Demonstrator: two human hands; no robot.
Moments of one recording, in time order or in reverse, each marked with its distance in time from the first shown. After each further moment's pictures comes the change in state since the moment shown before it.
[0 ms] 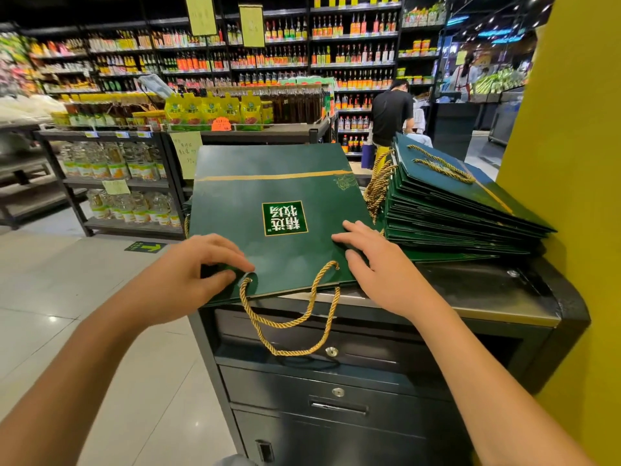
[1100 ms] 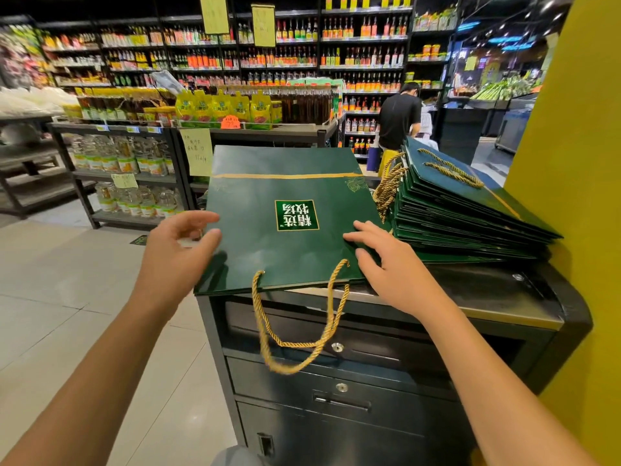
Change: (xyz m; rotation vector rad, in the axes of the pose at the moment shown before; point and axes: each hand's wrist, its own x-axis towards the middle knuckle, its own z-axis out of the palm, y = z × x) left_hand -0.003 -0.007 0.015 -0.481 0.643 -0.317; right_hand -0.004 -0.002 -0.002 0.025 0.030 0.014
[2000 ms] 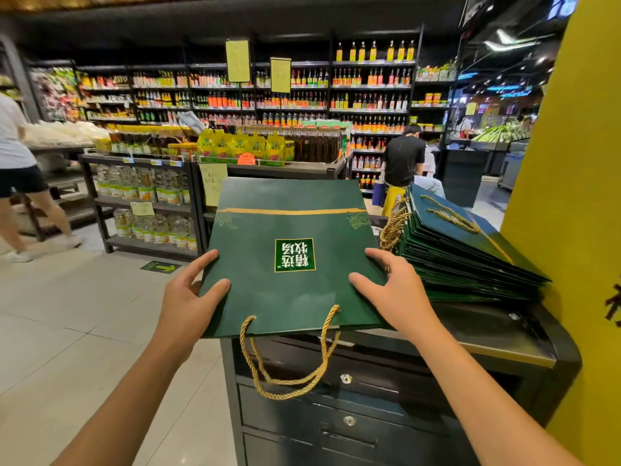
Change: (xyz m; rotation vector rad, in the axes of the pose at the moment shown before) left_hand -0.018 -0.015 -0.020 -0.257 0.017 -0.187; right_hand 0.005 -0.035 -0.008 0.201 0.226 0.192
